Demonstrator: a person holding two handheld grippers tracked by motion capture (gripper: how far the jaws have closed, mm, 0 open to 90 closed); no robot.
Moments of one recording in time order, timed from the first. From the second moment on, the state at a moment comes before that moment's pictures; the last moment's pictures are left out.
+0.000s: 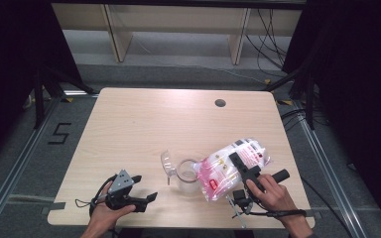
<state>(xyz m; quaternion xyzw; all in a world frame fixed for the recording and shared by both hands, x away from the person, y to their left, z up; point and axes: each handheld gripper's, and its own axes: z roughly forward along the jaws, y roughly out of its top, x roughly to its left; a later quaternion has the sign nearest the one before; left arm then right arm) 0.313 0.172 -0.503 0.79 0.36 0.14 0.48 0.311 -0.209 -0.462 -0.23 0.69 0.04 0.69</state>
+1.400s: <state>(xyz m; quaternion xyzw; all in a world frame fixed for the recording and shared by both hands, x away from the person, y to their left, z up) 0.314 0.171 -0.503 0.79 0.36 0.14 0.48 0.309 -0.204 -0.460 -0.27 0.67 0.00 0.69</state>
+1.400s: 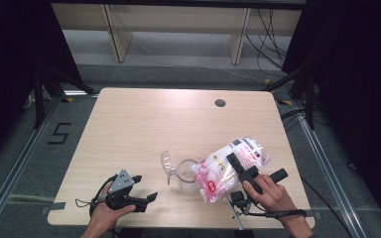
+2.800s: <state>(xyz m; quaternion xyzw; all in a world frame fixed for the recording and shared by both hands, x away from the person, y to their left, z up) 0.314 0.172 -0.503 0.79 0.36 0.14 0.47 0.309 -0.201 -0.459 -0.29 0.67 -0.01 0.69</state>
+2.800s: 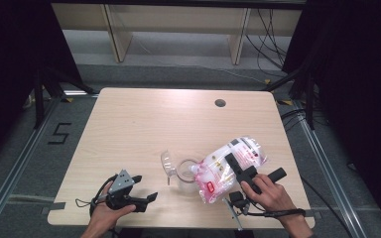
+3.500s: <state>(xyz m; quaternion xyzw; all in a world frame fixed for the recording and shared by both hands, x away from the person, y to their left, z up) 0.314 0.171 -0.503 0.79 0.36 0.14 0.48 0.308 -0.203 -0.455 -0.28 0.68 -0.02 0.68</state>
